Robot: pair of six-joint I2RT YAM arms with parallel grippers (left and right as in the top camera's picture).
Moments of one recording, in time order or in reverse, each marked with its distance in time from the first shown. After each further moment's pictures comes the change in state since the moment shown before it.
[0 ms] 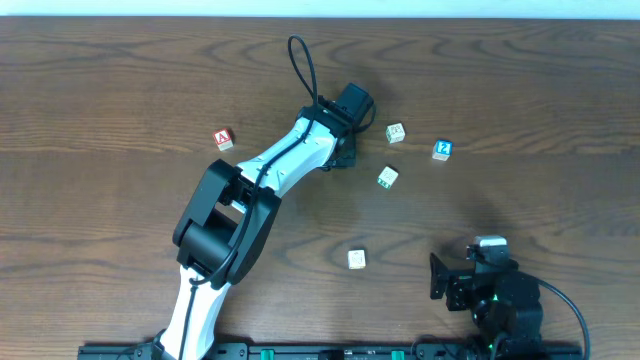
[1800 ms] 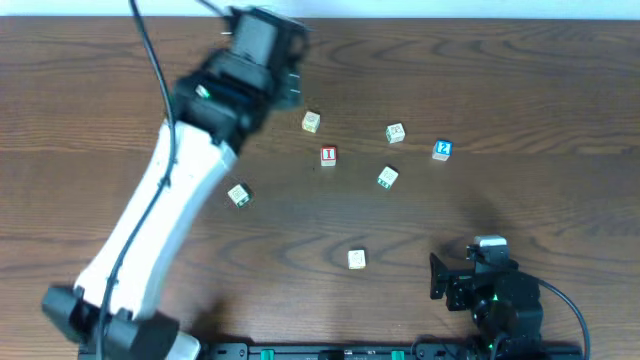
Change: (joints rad) left arm 0.211 -0.506 0.170 -0.290 -0.194 0.141; right arm 0.000 0.000 0.000 0.000 0.000 0.000
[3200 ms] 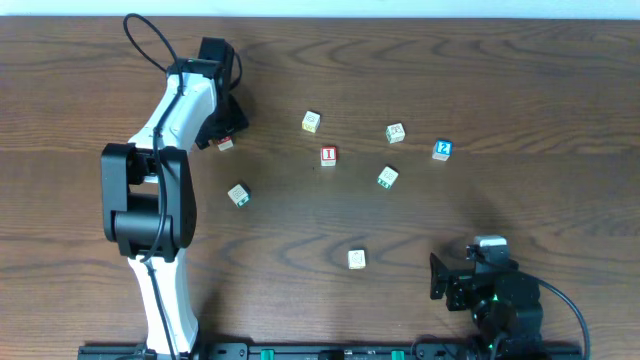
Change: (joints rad) left arm 0.291 0.497 -0.090 0.067 0.215 -0.194; right arm 0.000 0.000 0.000 0.000 0.000 0.000
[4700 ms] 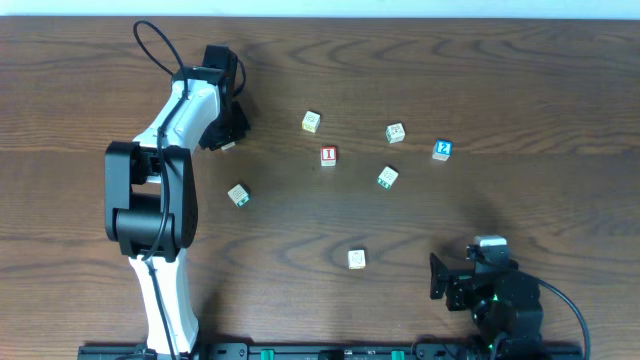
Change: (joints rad) left arm -0.006 0.003 -0.060 0.056 0.017 0.063; right arm 0.000 0.000 0.000 0.000 0.000 0.000
